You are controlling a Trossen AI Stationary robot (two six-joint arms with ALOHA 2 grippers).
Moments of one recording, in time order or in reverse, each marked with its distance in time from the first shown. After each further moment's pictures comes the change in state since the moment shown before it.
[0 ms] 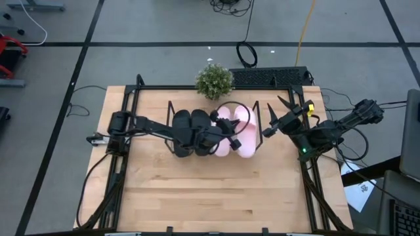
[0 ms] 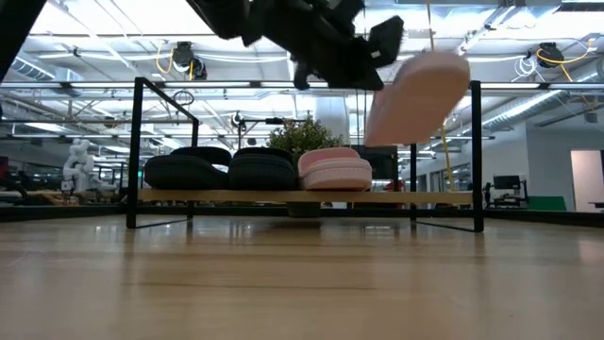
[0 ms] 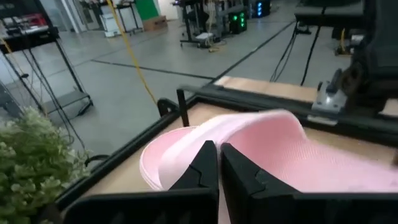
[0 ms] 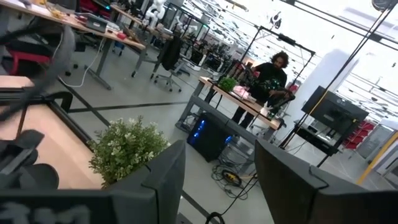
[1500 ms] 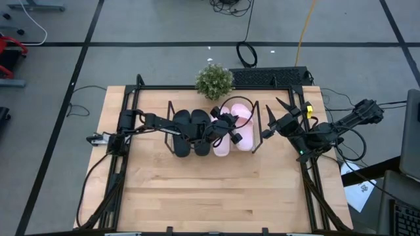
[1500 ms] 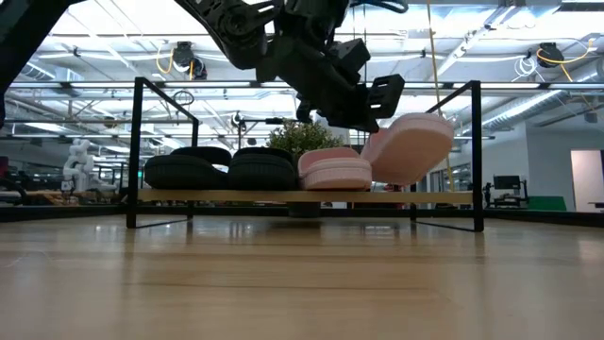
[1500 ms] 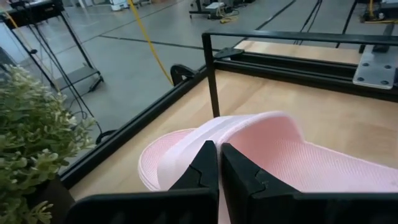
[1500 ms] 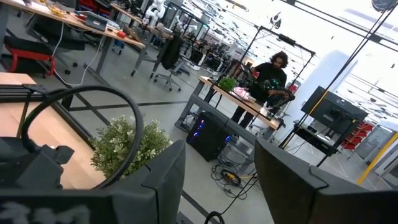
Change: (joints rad) left arm 0.084 0.099 0.039 -0.082 0.045 -0.038; right arm 0.000 0.002 -0.001 -0.122 0.000 0.117
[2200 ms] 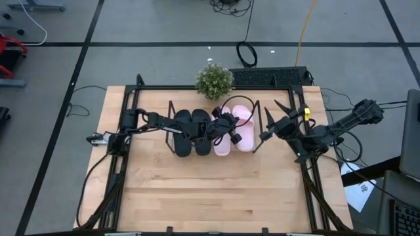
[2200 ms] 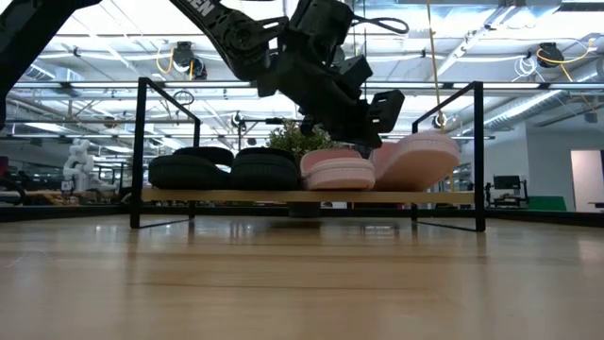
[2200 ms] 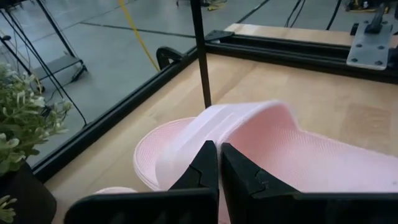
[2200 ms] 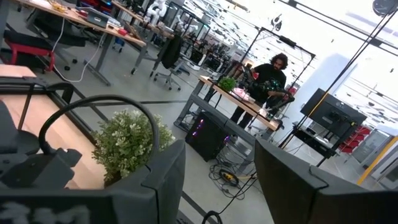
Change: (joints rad) left arm 0.031 0.033 -0.002 -0.013 0.090 -0.023; right arm 0.000 0.002 -0.042 -0.018 -0.003 0.038
